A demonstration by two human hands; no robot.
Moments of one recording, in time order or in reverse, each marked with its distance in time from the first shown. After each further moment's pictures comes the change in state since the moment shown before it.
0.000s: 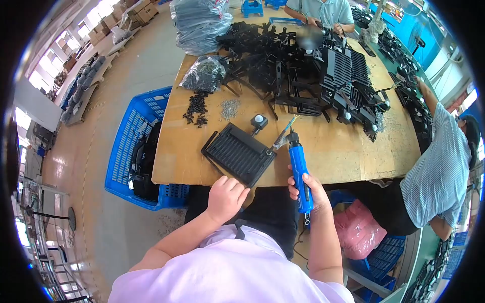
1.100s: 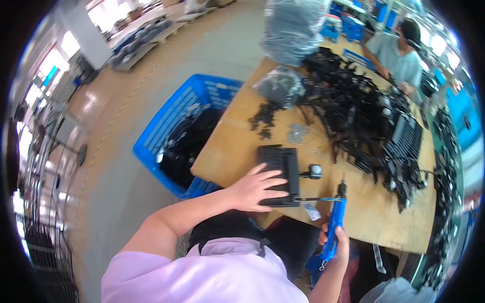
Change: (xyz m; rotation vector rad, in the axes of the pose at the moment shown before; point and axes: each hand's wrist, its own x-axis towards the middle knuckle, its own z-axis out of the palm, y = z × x) left_hand 0.015 -0.100 -0.032 -0.058 -0.319 0.188; right_hand -0.008 0.002 0.005 -0.142 0.084 -0.018
